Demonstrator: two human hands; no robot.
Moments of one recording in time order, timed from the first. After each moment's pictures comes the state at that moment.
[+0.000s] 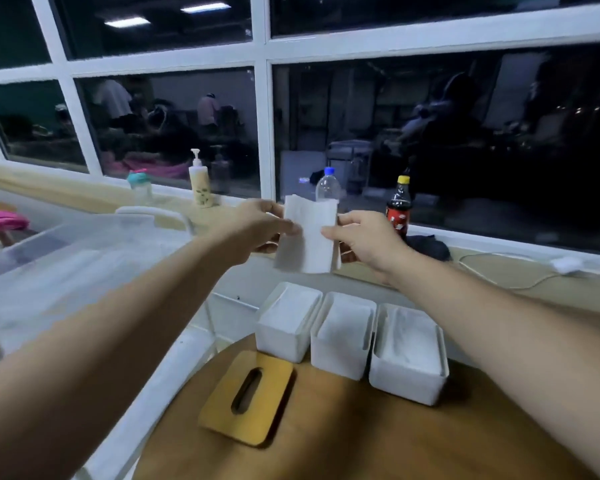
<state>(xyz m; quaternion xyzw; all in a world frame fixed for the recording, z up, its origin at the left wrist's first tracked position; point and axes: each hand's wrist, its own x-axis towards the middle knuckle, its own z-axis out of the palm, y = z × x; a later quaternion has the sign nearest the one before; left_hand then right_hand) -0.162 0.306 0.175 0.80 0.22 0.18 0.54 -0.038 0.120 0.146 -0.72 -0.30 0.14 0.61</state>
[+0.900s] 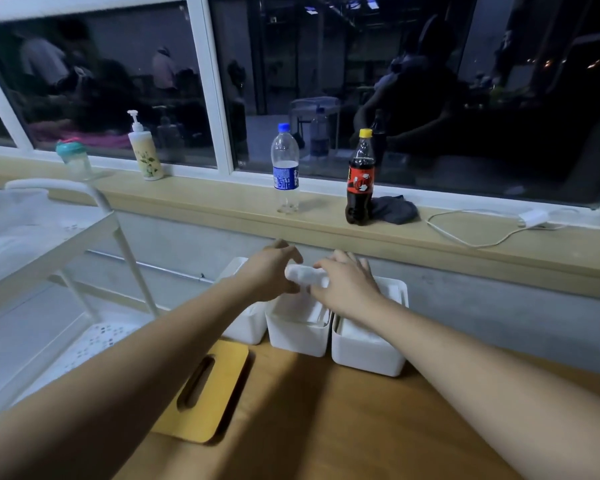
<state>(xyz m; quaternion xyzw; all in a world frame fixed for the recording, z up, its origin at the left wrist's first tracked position) -0.059 0.262 0.015 0.98 0.10 0.05 0.16 0.023 0.079 -0.013 -0.91 -0.37 -0.02 0.19</state>
